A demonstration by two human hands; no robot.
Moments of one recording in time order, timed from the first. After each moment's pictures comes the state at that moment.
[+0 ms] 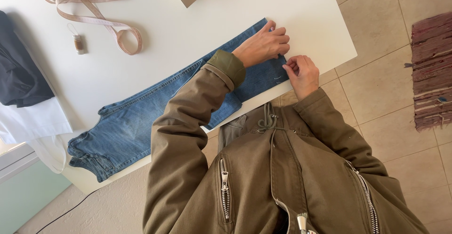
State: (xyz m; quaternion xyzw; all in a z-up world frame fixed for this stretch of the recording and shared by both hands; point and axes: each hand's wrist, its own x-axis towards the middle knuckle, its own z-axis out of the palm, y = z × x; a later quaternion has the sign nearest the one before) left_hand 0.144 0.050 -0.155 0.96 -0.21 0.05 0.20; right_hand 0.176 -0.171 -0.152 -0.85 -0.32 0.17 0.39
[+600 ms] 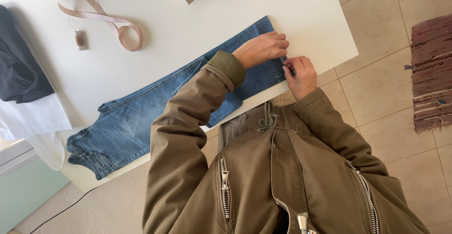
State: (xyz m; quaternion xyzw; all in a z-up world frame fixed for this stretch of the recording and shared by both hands) left_hand 0.134 0.049 -0.160 0.94 -0.24 0.06 0.24; right_hand 0.167 -0.174 -0.153 -0.83 -0.37 0.13 0.39
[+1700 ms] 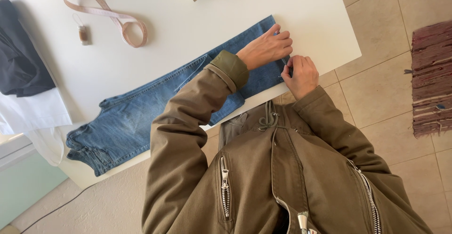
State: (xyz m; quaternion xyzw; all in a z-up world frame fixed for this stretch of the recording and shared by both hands) left_hand 0.127 0.044 -0.150 0.97 -0.21 0.10 0.06; right_hand 0.166 -0.169 -0.162 -0.86 -0.42 0.09 0.28
